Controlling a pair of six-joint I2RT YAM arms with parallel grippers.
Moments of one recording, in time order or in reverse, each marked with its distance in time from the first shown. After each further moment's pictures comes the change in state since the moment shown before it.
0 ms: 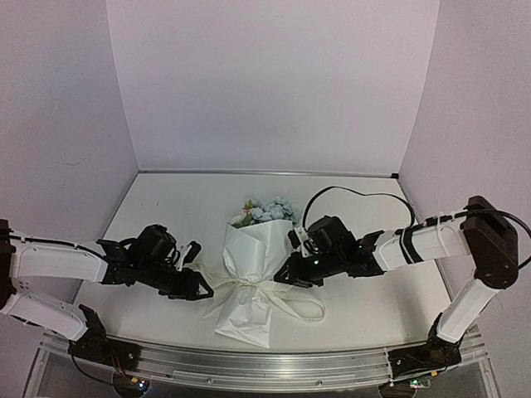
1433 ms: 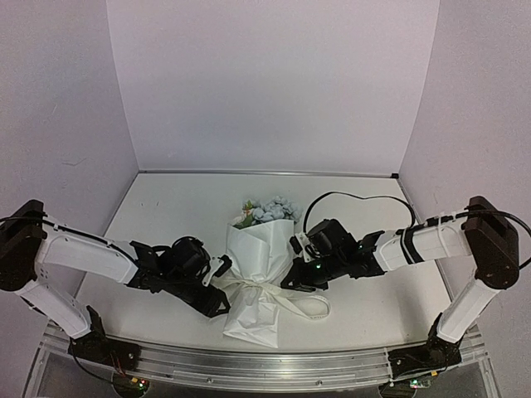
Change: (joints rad) left arm -0.212 0.240 0.136 -0.010 -0.169 0.190; right arm 0.000 -0.006 -0.002 -0.090 0.004 -0.035
